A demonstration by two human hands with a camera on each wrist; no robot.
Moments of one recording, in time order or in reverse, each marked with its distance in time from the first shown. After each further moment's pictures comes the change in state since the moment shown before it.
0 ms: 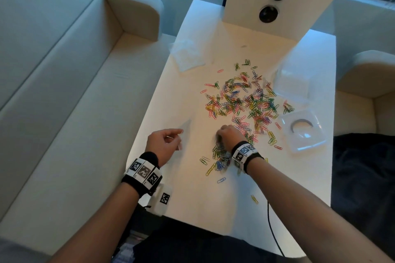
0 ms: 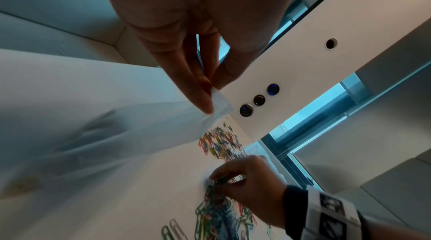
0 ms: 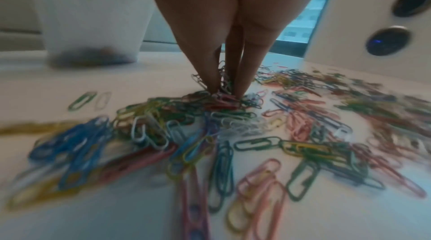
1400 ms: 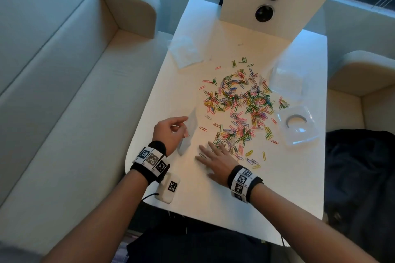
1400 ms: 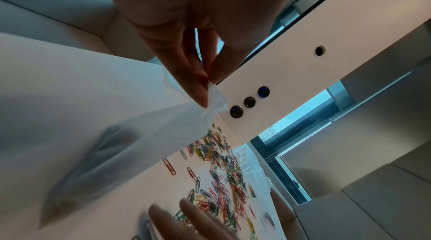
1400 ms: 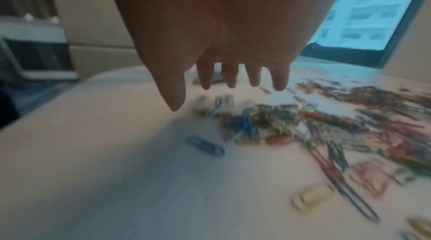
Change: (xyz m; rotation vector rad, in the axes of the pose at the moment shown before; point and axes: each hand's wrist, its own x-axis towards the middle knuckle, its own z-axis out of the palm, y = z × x) left_hand 0.001 0.011 0.009 -0.041 0.012 0.089; right_hand -0.085 -0.057 0.032 -0.253 -0.197 -0.271
